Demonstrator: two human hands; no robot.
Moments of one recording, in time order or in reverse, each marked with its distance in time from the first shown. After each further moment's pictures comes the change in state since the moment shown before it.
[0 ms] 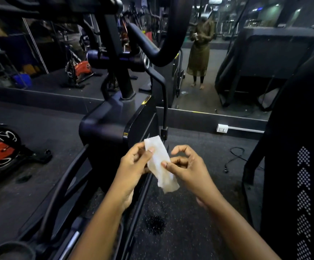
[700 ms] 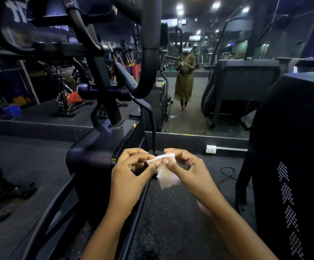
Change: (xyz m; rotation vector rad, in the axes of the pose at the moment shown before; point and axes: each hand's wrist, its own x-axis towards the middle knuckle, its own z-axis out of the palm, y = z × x) left_hand -0.001 0.031 0.040 0.363 0.141 0.552; right_hand -0.008 -0.047 -0.042 -0.004 0.058 -0.223
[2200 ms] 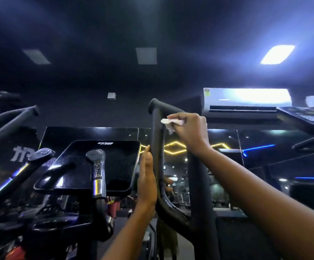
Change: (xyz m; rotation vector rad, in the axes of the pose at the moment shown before) left_hand 0.396 0.156 -0.038 -0.702 -0.092 0.476; right_hand 0.337 -0.368 0.050 -0.697 0.650 -1.019
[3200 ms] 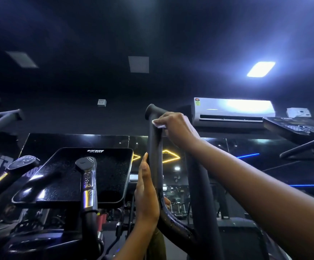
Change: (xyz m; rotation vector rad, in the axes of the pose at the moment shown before) left_hand -0.001 -0.011 0.002 -0.001 0.024 0.048; right_hand 0.037 0.003 0.022 -0.406 -0.240 -0.335
